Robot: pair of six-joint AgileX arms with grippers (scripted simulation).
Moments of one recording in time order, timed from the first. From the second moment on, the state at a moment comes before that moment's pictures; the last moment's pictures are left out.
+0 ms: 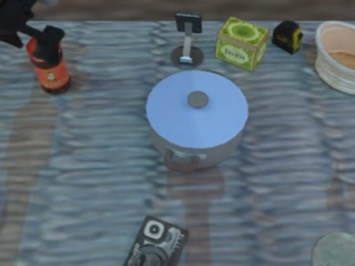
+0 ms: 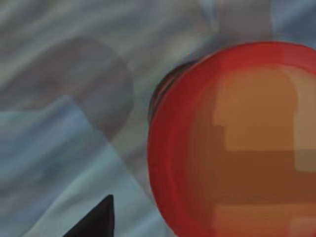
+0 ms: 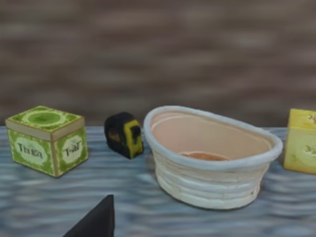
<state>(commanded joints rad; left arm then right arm) 0.02 2.42 2.31 -1.23 0.18 0.57 0.00 0.00 0.00 0.00 0.00 0.00</state>
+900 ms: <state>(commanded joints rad) 0.01 2.52 2.32 -1.11 0.18 0.57 0.00 0.00 0.00 0.00 0.00 0.00</state>
